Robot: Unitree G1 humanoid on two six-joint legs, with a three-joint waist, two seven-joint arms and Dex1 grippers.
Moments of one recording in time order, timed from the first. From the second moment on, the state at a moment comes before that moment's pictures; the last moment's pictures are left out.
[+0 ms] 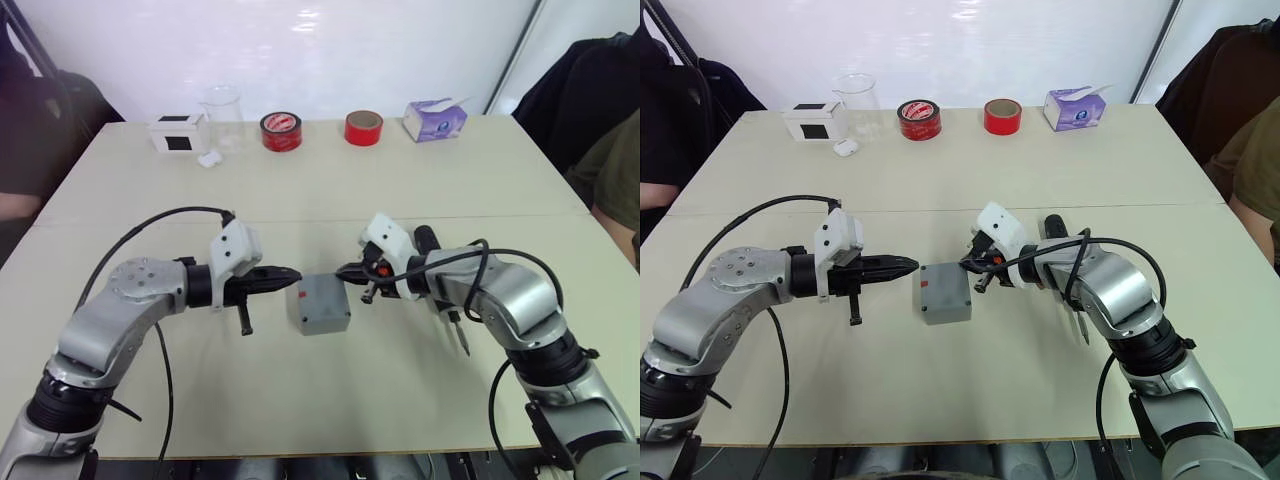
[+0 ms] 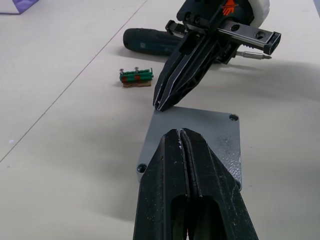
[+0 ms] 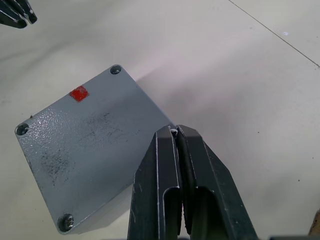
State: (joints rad) left arm -0.35 0.73 -0.05 -0.45 -0.51 0.63 -0.92; right arm -0.61 -0.58 0.27 -0.35 0.43 1.06 0.67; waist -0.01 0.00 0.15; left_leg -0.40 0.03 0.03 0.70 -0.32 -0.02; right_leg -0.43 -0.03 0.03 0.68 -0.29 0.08
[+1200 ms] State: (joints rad) left arm -0.39 0.72 -0.07 -0.47 -0.56 0.60 -0.98; right arm -0.87 -0.94 0.22 -0.16 0.46 1.61 0.66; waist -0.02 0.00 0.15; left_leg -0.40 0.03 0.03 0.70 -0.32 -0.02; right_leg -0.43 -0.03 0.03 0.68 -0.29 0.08
